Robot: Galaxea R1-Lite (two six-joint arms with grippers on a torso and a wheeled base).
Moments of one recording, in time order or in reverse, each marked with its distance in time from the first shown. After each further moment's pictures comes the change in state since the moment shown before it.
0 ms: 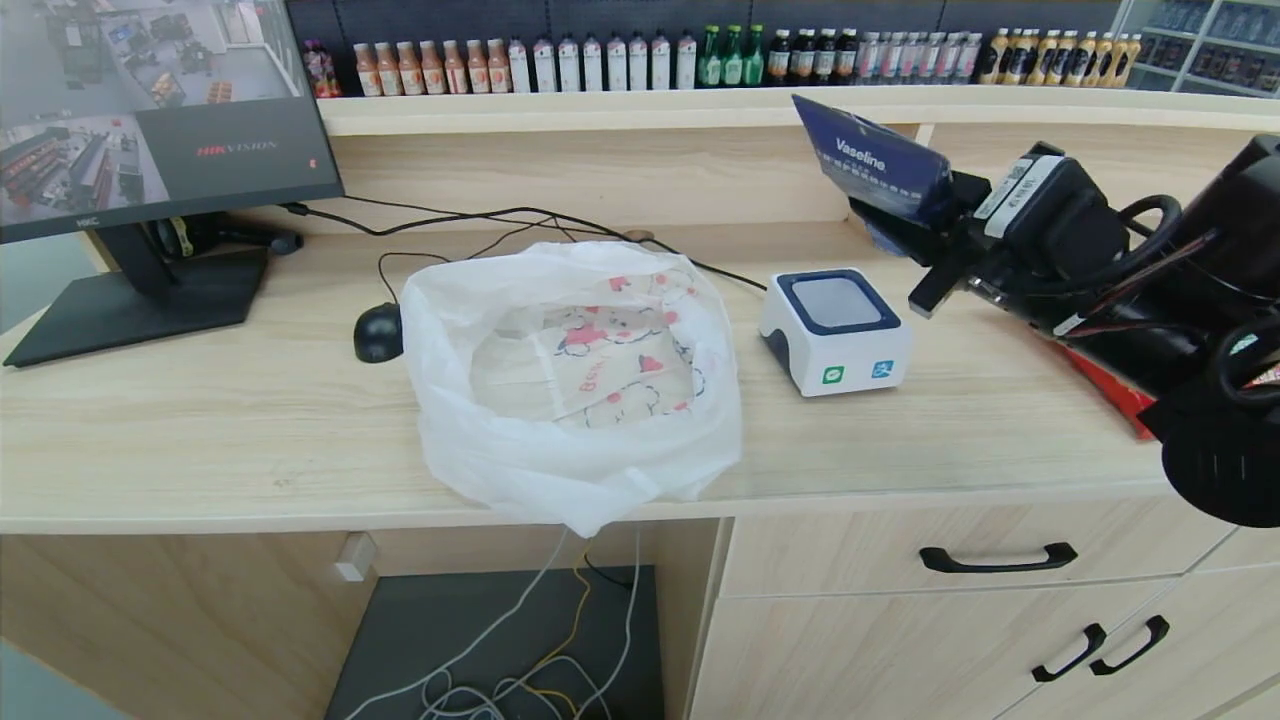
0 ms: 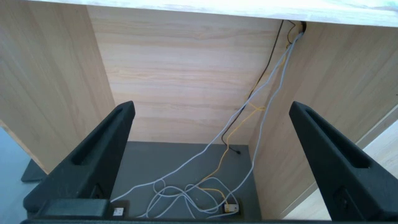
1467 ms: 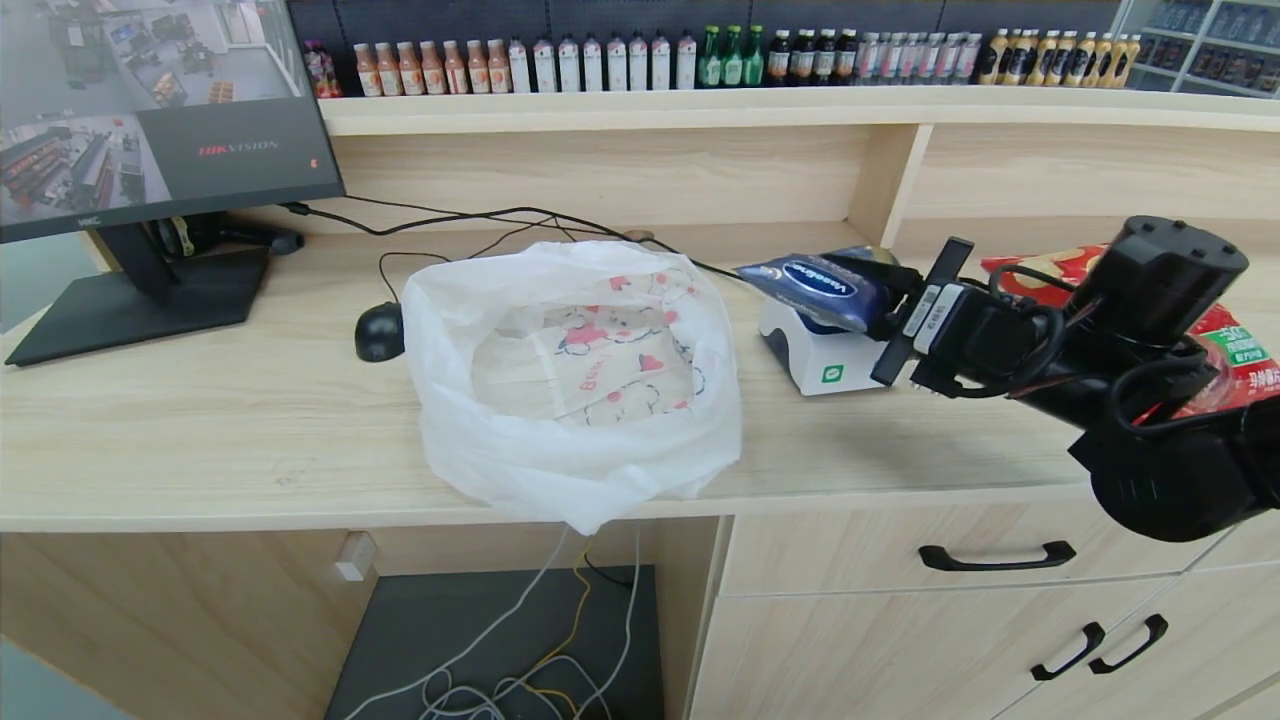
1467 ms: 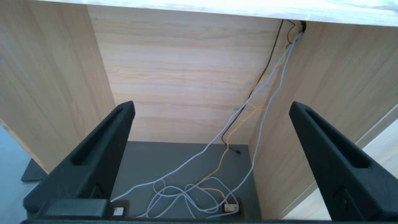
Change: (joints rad) left arm 0.000 0.000 0.000 0.000 0.000 0.000; right arm -0.036 0.127 0.039 -0.007 0.160 -0.130
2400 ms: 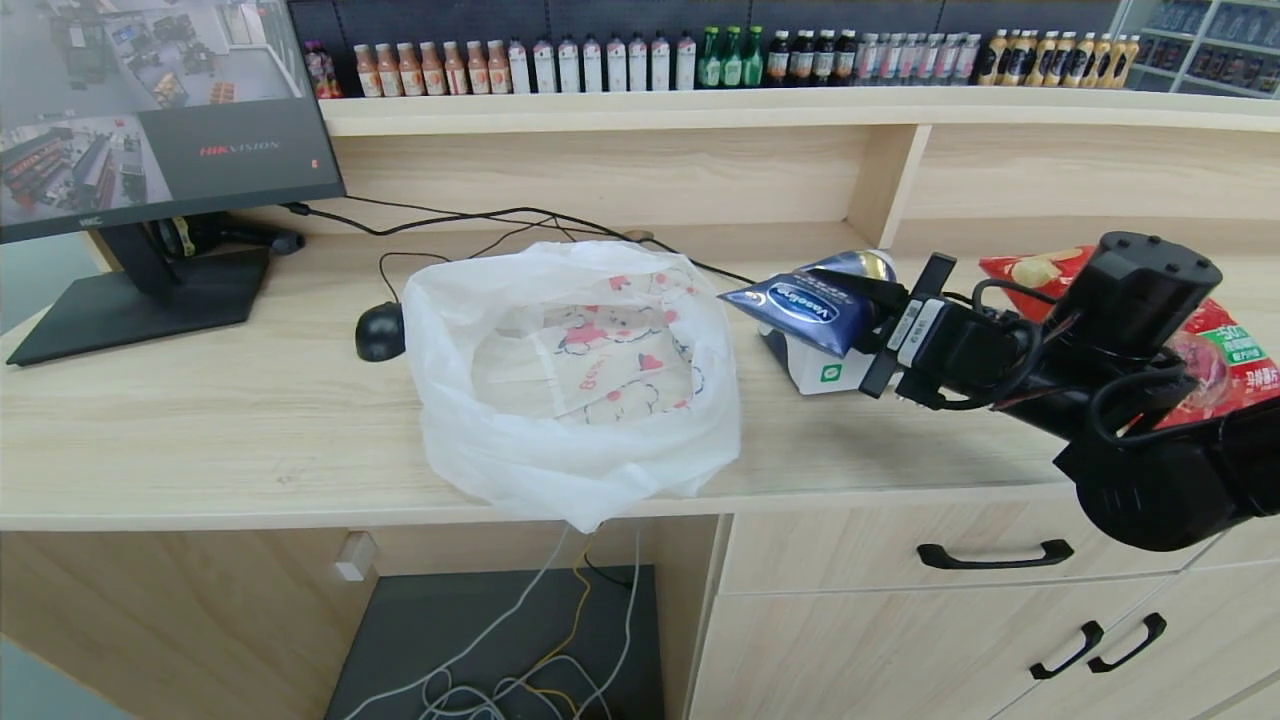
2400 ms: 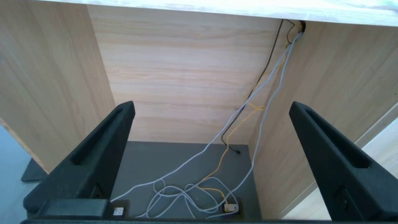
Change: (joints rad) left arm 0.000 0.000 0.000 0.000 0.000 0.000; right arm 0.020 0.024 0.013 -0.004 -0.006 0.003
